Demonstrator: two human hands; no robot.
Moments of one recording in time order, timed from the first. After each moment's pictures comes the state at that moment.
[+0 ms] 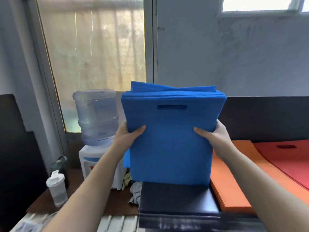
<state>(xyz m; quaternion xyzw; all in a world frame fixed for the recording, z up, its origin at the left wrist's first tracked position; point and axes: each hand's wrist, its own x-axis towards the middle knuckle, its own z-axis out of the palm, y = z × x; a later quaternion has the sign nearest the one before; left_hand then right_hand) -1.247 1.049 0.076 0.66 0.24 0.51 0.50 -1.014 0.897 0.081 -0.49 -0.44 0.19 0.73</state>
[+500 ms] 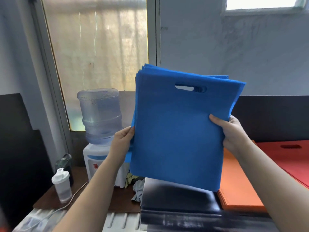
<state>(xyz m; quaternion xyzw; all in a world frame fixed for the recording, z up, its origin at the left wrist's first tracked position) -1.259 1.045 0.054 0.64 0.25 0.53 0.50 -0.997 0.884 0.100 -0.39 -0.39 0.29 0.78</state>
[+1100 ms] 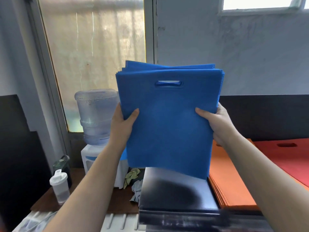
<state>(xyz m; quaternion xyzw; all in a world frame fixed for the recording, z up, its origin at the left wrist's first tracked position) -1.247 1.034 0.106 0.61 0.17 0.63 0.45 -1.022 0.895 0.122 -0.41 -0.46 0.24 0.75</state>
